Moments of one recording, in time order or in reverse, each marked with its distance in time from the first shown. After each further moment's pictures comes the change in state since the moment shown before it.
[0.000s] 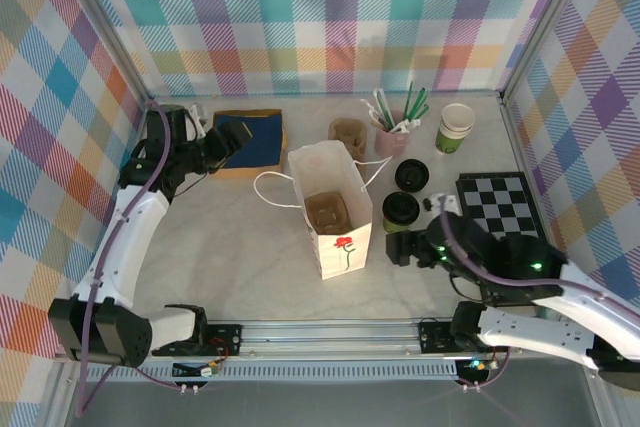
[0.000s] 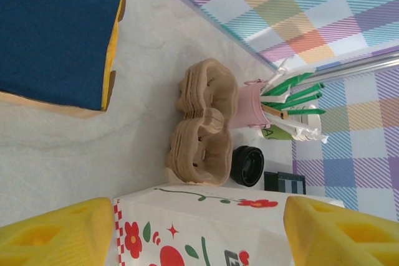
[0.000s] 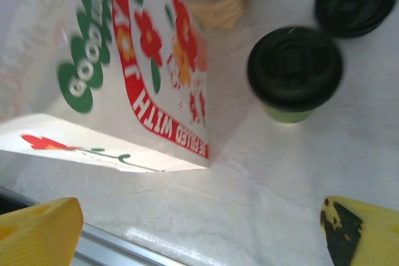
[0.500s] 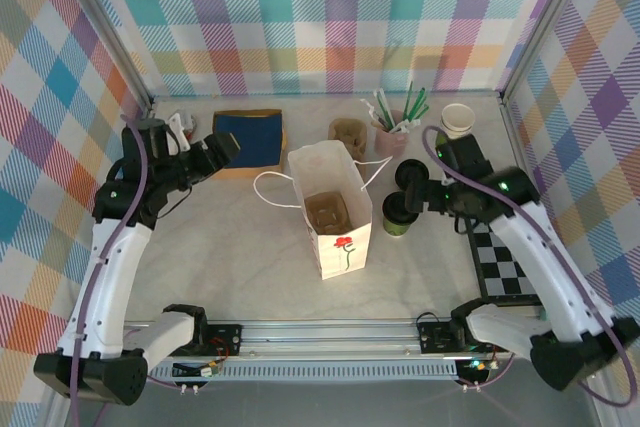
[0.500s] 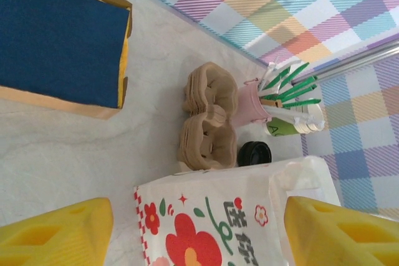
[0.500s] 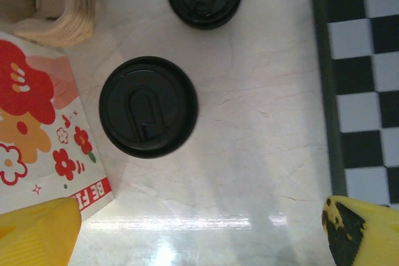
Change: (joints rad) left arm 0.000 -0.185 0.013 -0.154 -0.068 0.090; right arm -0.681 0.391 0.182 -0.063 -0.302 -0.358
